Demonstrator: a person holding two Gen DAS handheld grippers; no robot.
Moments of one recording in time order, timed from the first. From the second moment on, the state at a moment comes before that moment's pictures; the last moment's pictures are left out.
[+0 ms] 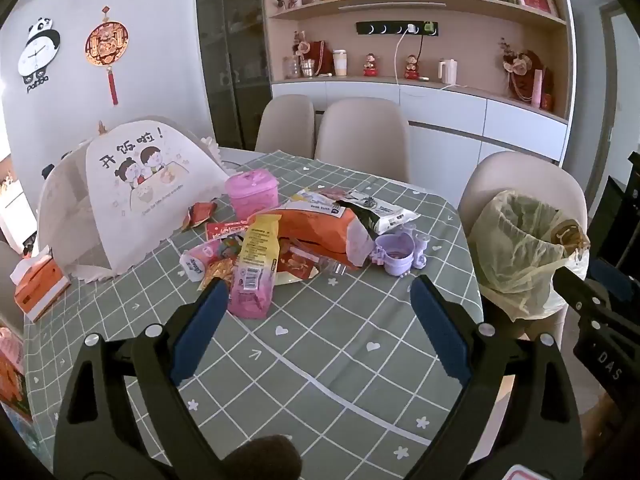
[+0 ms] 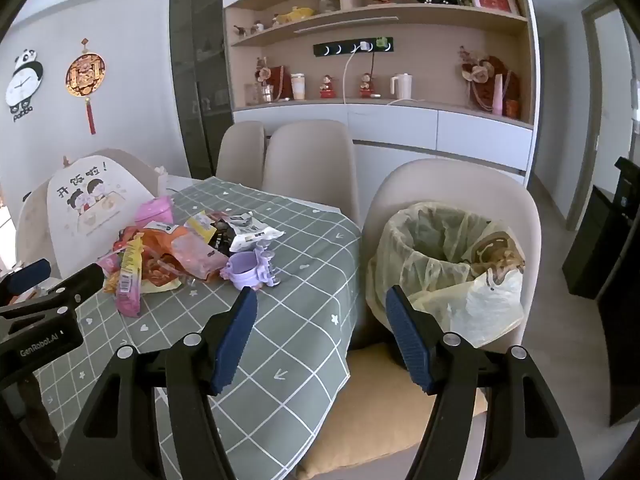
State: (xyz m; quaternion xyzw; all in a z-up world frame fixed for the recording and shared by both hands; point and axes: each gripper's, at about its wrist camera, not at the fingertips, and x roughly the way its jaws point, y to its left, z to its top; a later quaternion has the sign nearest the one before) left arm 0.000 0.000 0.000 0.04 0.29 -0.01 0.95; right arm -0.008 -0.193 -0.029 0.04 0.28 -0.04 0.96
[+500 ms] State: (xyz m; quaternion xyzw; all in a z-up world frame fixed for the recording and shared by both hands) left arm 0.000 0.000 -0.003 0.04 0.30 -0.02 0.95; right arm -0.010 -0.194 -0.028 0.04 0.28 -0.04 0.96
